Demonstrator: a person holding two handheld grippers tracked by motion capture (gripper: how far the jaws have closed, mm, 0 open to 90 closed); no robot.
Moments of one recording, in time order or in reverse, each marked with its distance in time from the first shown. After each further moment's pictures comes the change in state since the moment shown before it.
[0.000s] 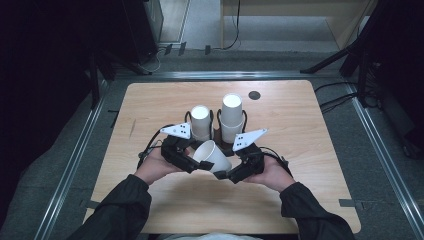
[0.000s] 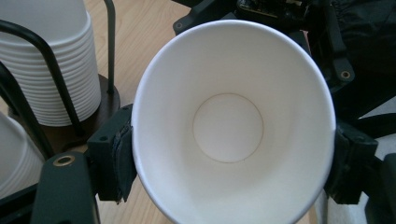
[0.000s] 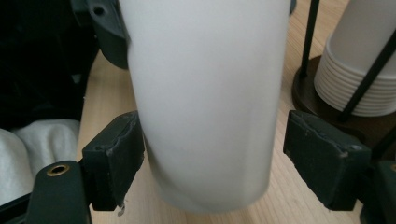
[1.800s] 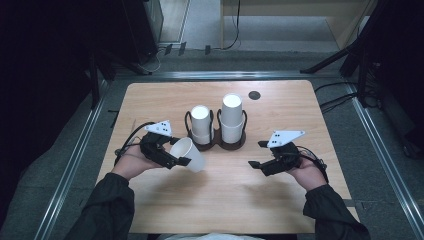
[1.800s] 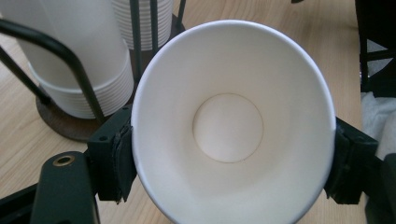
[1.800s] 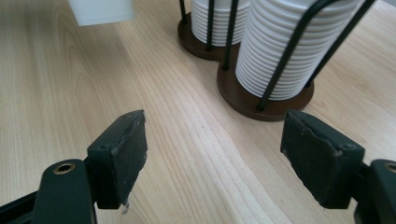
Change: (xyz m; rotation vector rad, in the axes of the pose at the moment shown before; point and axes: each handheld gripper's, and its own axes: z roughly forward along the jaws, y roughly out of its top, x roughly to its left) left arm 0.019 -0.024 -0.046 0.158 0.195 -0.035; right arm -0.024 -0.042 -0.075 0.045 -0.328 -0.003
